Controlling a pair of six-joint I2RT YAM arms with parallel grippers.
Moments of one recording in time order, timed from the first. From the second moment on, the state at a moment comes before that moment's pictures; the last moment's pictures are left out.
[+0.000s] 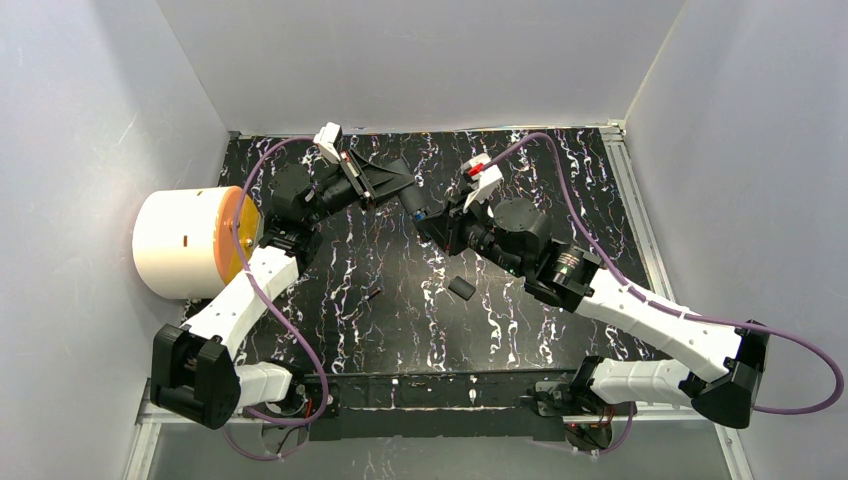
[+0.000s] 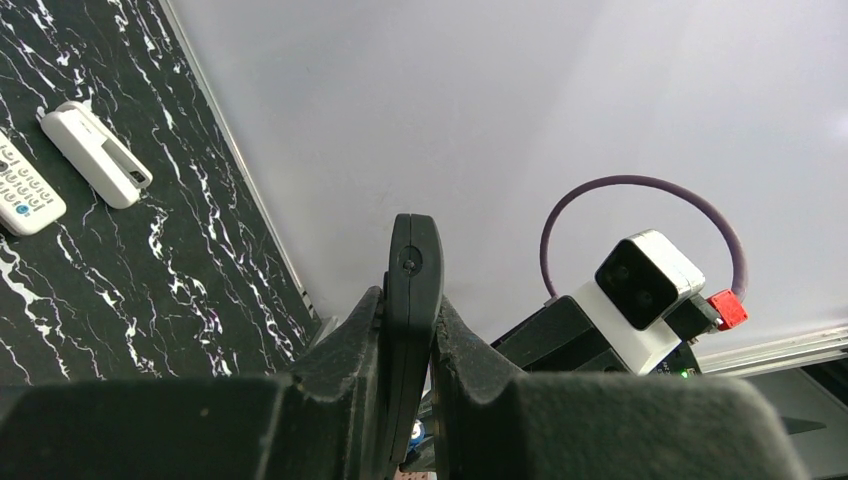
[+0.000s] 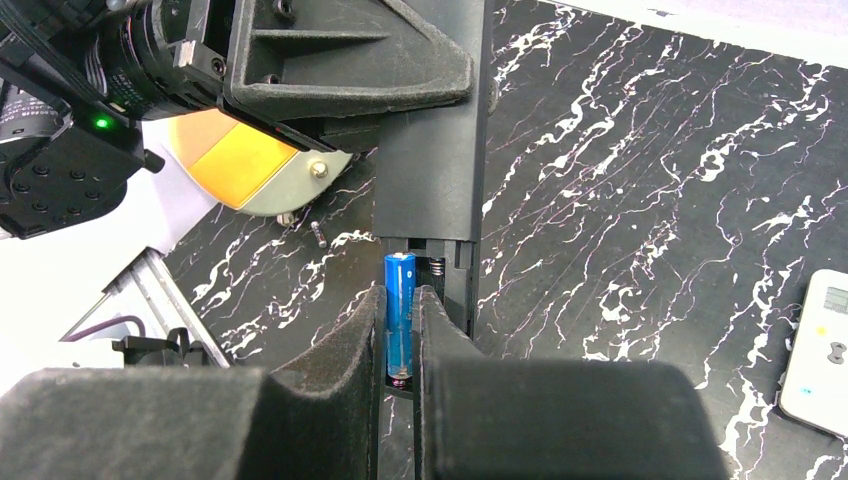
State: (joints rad) left arm -0.35 1.24 0.92 0.46 0.67 -1.30; right arm 1.03 1.15 1.10 -0.12 0.15 0.36
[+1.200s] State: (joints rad) left arm -0.32 1.24 0.92 0.42 0.71 -1.27; right arm 1.02 1.19 1.08 -0.11 0.14 0.43
